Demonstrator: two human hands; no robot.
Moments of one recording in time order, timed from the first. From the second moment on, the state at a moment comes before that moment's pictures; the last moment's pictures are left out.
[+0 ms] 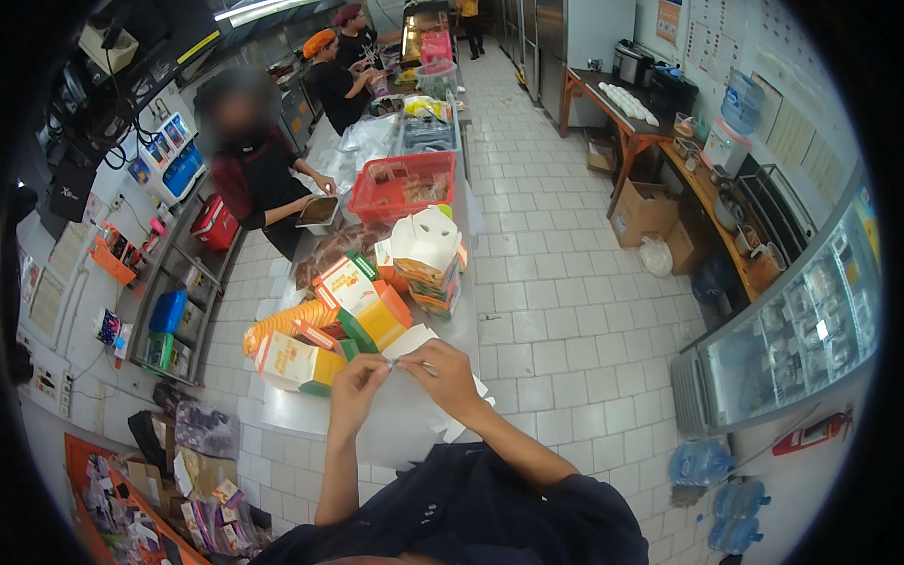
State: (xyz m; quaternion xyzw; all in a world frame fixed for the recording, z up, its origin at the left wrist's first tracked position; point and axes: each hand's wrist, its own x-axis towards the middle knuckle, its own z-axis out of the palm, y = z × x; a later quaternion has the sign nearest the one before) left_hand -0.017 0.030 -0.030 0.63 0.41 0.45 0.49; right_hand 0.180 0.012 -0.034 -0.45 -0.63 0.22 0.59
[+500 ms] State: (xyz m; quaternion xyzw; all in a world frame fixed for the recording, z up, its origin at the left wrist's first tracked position) left_hand -0.020 0.006 -0.013 0.68 0.43 0.46 0.39; right_hand 0.177 0.006 -0.021 -0.45 -0.61 0.24 0.61
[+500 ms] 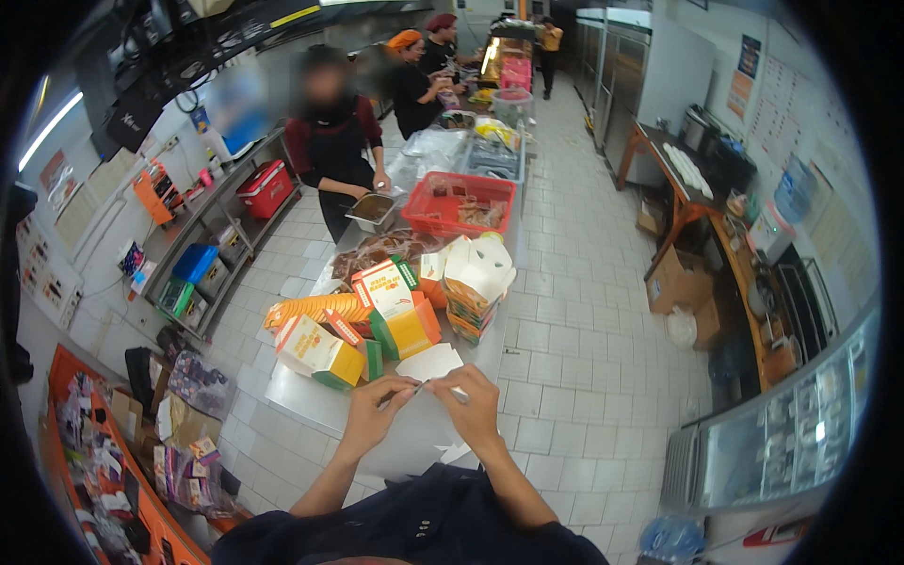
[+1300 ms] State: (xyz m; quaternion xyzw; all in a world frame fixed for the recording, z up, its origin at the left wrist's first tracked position) left_hand 0.043 0.020 -0.022 0.55 0.27 0.74 0.28; right_hand 0.142 0.001 -0.005 -0.44 -0.64 0.15 0.61
